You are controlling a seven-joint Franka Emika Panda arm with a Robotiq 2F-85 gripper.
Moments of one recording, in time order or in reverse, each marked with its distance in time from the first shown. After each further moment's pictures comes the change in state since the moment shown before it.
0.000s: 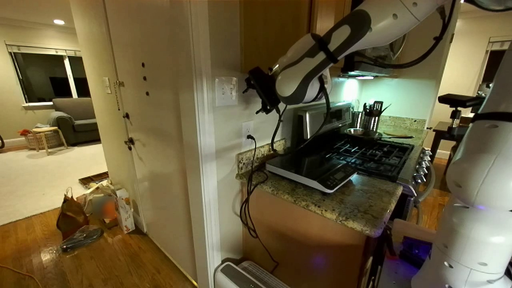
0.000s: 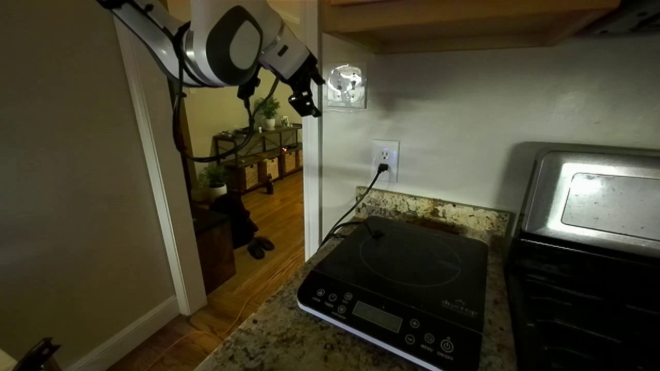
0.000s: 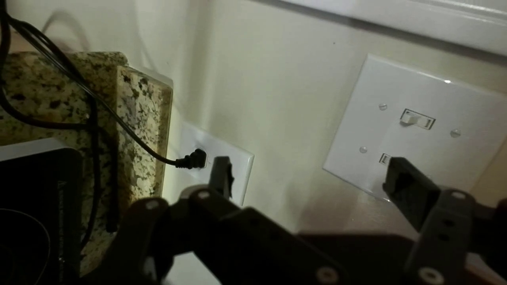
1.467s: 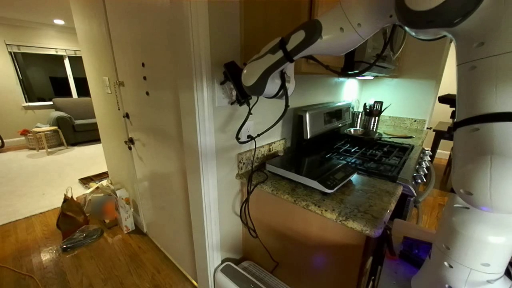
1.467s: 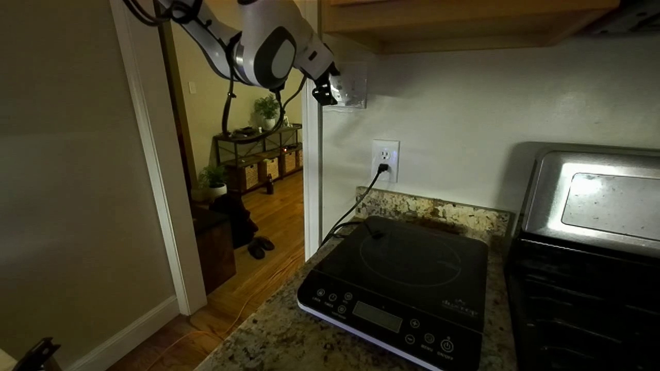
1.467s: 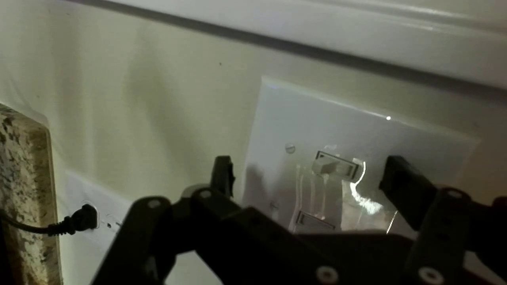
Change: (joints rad) arm 0.080 0.316 -0.019 0.415 0.140 0.000 -0.110
